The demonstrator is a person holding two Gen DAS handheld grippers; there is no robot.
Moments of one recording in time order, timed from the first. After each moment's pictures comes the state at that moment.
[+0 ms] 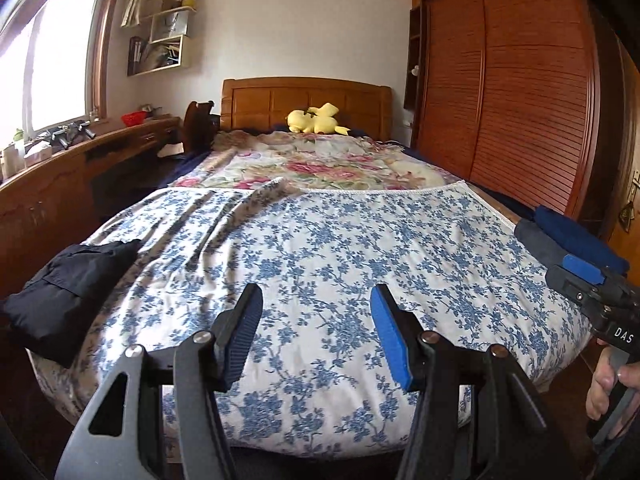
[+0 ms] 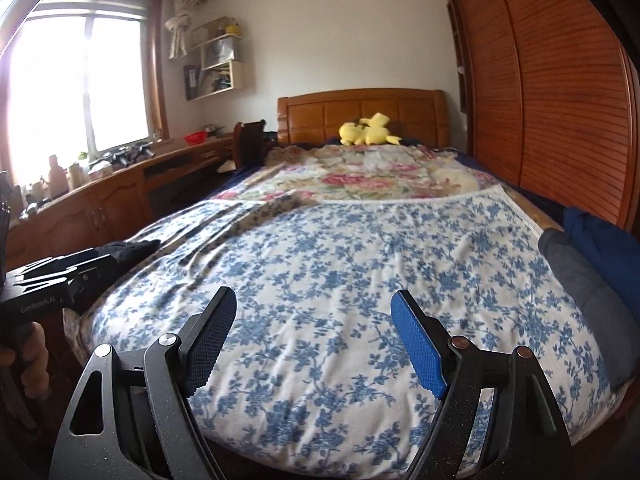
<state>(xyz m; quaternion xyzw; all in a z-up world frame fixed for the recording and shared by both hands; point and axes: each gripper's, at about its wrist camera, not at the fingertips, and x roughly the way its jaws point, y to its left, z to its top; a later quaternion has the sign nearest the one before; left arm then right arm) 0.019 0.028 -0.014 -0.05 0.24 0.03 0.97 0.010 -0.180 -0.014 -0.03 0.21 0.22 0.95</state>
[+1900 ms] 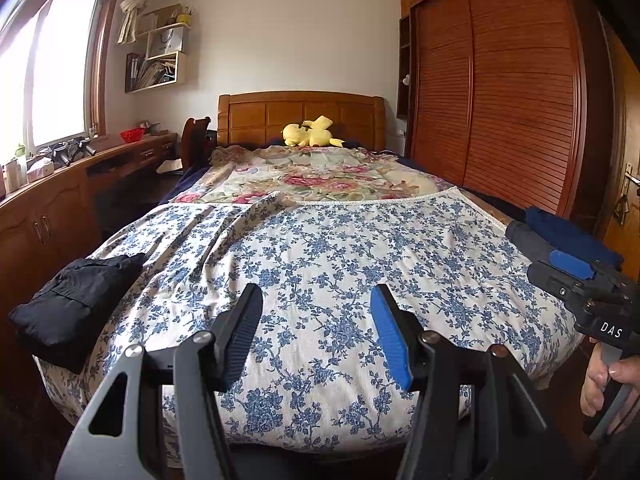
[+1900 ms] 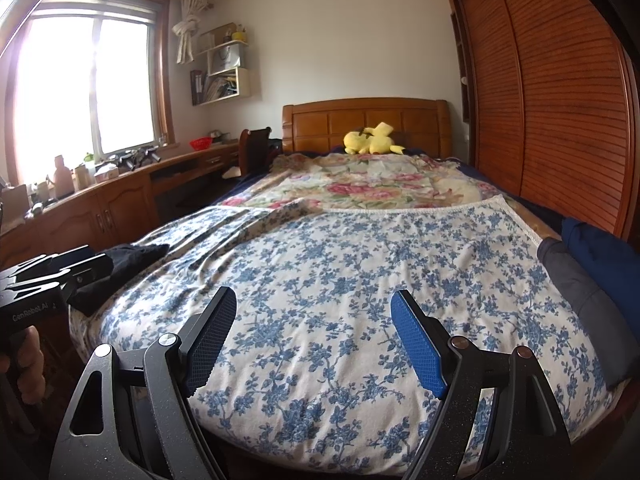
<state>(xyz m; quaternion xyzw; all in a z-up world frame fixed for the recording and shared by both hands) -0.007 0.021 -0.001 -0.04 0.22 0.03 0.97 -0.008 -0.176 -0.004 -0.03 0.20 0.22 0.95</state>
